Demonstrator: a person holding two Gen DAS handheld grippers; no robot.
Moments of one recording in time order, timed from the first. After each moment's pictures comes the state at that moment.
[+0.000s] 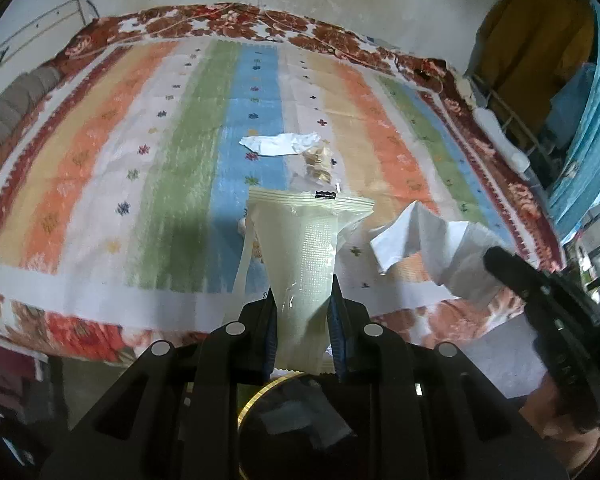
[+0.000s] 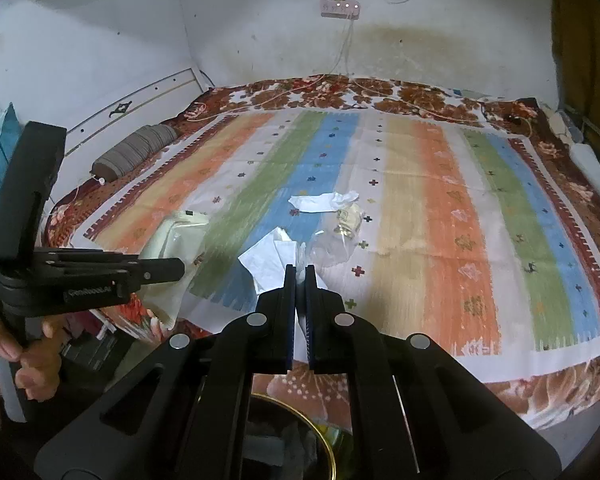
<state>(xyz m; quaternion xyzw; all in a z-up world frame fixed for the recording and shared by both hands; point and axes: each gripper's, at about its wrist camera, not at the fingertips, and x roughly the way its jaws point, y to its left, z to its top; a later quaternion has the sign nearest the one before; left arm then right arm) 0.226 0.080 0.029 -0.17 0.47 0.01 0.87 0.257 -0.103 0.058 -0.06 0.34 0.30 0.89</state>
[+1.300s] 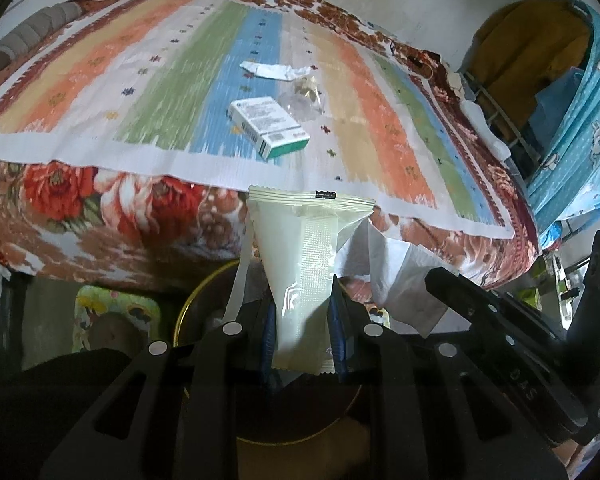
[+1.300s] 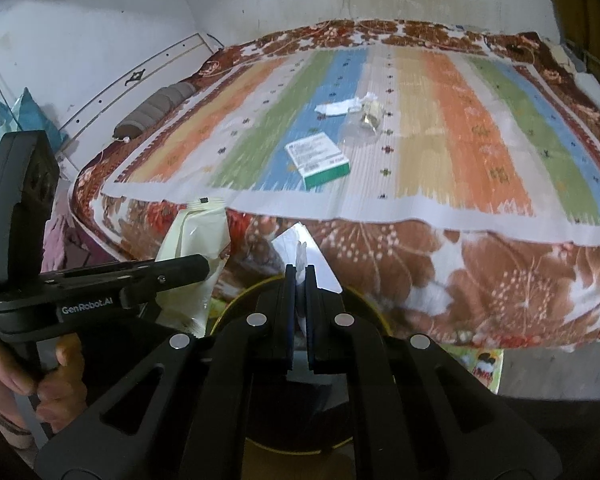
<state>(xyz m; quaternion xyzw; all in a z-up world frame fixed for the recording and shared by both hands) 0.109 0.028 -0.030 -0.23 0.47 0.00 0.85 0.149 -0.136 -0.009 -0.02 0.43 0.32 0.84</state>
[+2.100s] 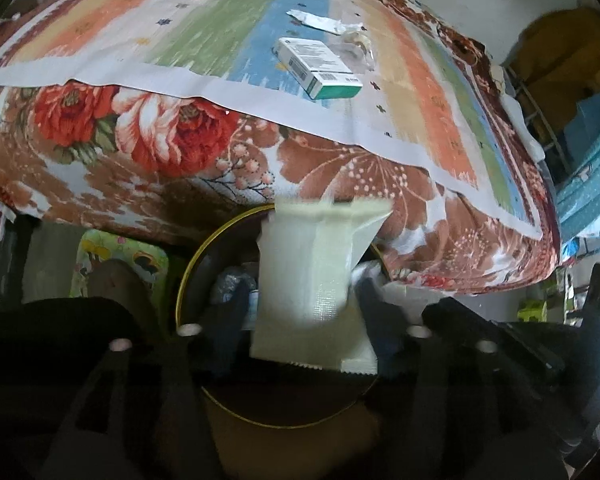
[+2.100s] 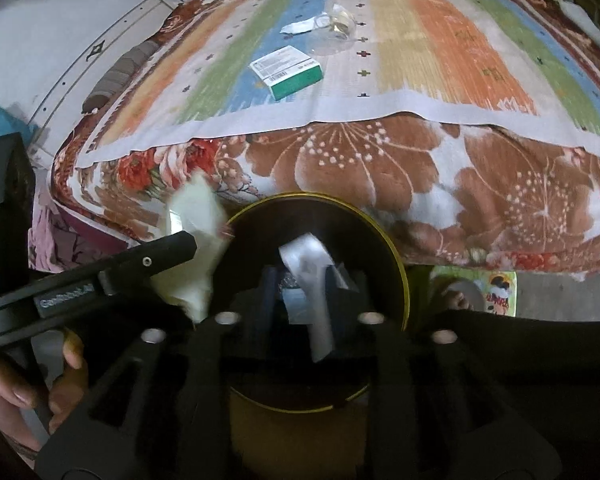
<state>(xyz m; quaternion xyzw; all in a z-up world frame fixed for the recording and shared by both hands) 0.103 0.034 -0.078 -0.28 0.52 0.05 0.80 0.149 -0.139 -0.066 0.00 0.54 0.27 0.79</state>
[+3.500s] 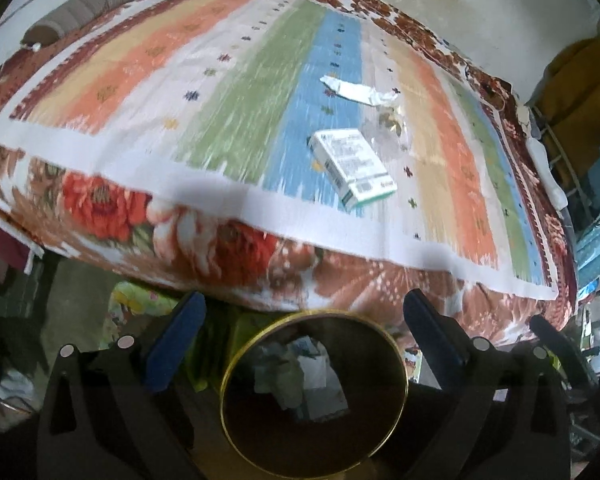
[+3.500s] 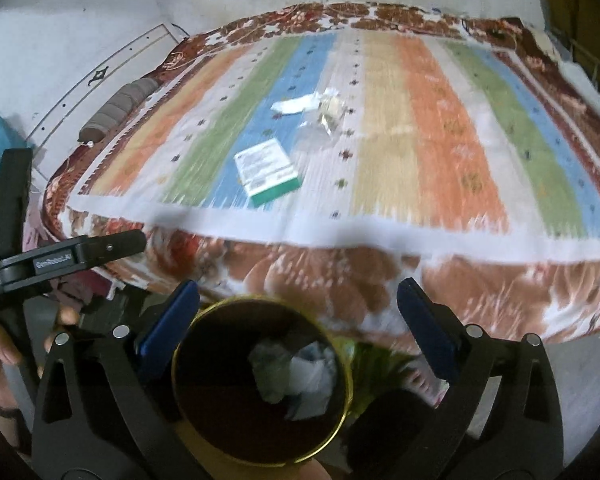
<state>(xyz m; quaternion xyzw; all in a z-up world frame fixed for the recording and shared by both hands) 0.166 0.090 -0.033 -0.26 0.49 0.11 0.82 0.225 -0.139 0.001 -0.04 0.46 0.27 0.84</state>
